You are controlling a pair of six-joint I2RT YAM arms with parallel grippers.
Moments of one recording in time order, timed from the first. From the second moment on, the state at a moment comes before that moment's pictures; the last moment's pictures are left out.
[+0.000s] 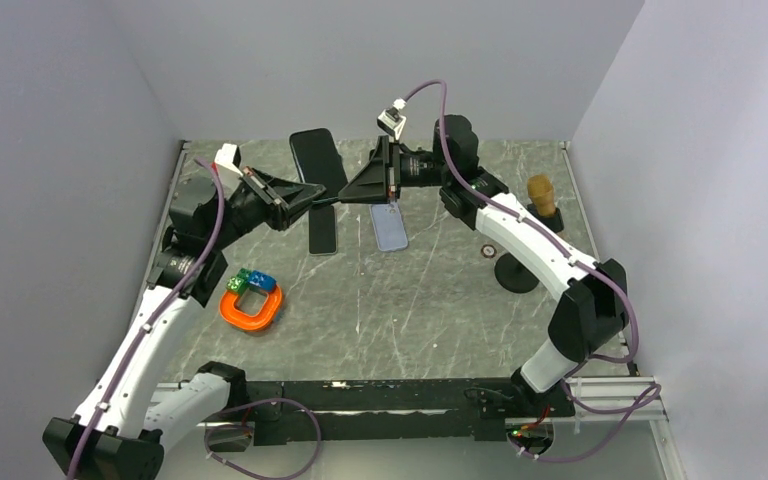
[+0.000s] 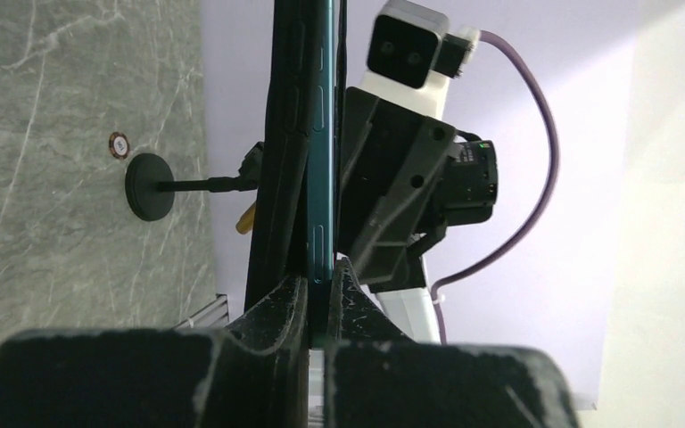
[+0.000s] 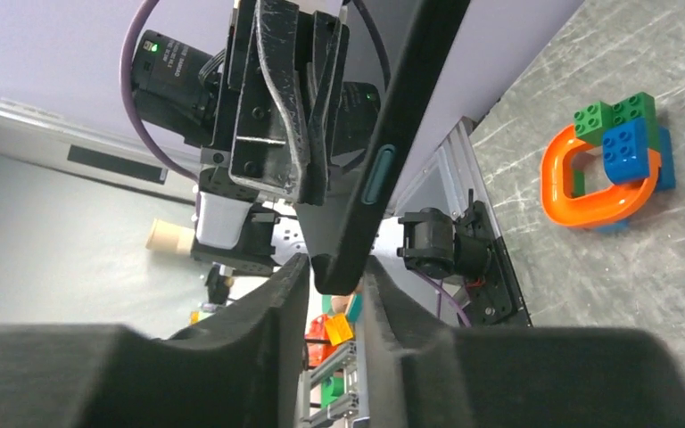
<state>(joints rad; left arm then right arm) -0.28 0.94 1.00 -0.11 0.50 -1.42 0.58 1.60 1.46 0.10 -1.00 1.08</state>
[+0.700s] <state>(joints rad) -0.26 0.88 0.94 -0.06 0.56 -1.61 0.58 1.61 1.54 -0.03 -1.10 0.69</state>
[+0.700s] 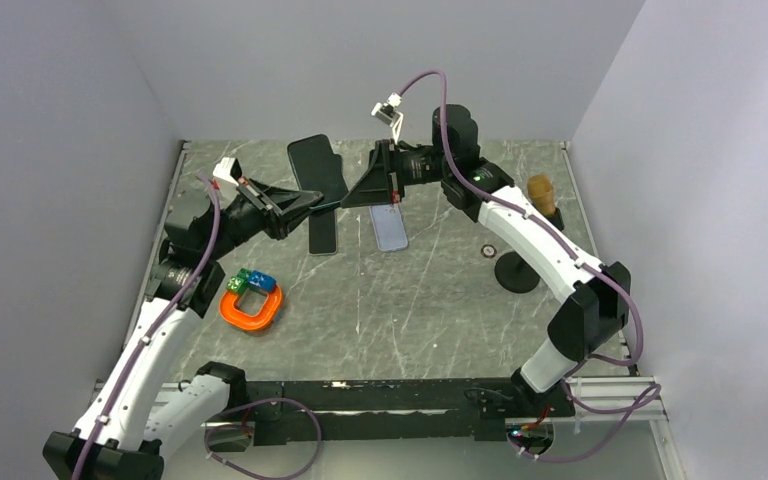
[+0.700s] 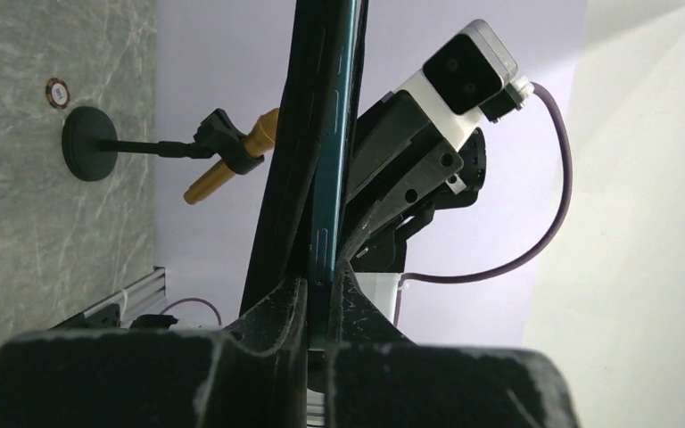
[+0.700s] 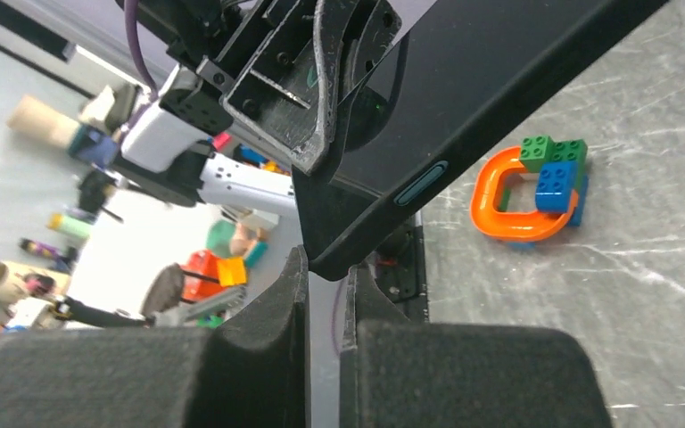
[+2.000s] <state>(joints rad) -0.28 0.90 0.92 0.10 0.39 -1.75 0.73 1.49 1.33 0.30 -0.54 0.95</state>
